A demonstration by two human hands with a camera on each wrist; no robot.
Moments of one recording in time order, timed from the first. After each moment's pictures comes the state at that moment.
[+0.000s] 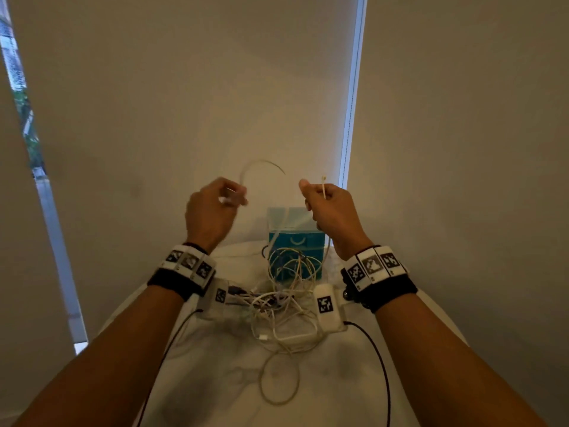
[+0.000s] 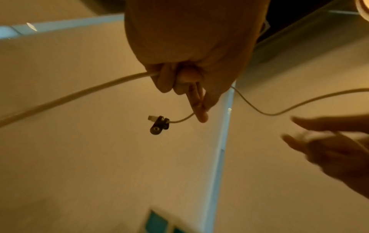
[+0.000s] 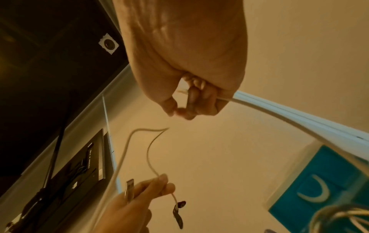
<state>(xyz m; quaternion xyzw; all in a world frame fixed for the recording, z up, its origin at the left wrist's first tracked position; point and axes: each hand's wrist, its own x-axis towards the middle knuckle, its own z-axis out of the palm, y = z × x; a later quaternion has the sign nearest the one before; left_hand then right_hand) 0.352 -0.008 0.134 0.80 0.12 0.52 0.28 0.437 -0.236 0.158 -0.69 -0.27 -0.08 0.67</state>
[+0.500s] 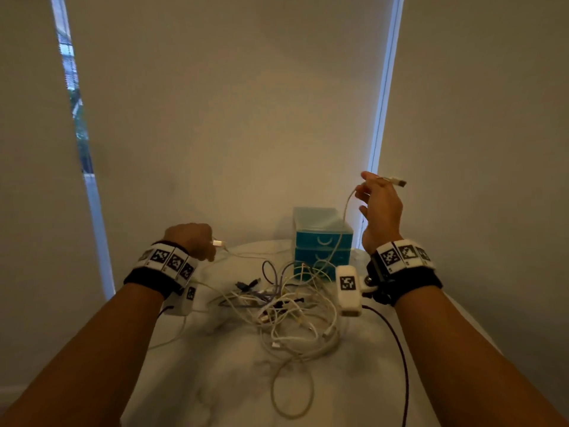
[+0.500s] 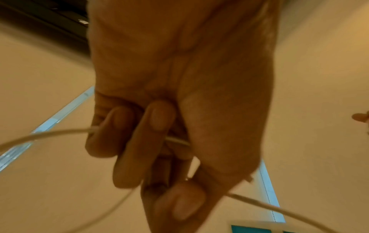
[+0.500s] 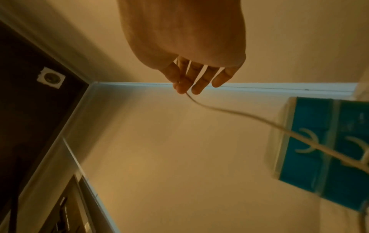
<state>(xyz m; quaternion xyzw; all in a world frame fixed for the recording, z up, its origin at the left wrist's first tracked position) 0.288 0.075 0.115 0.95 0.32 0.01 0.02 0.448 -0.235 0.163 -0.51 -0.14 -0.07 0.84</state>
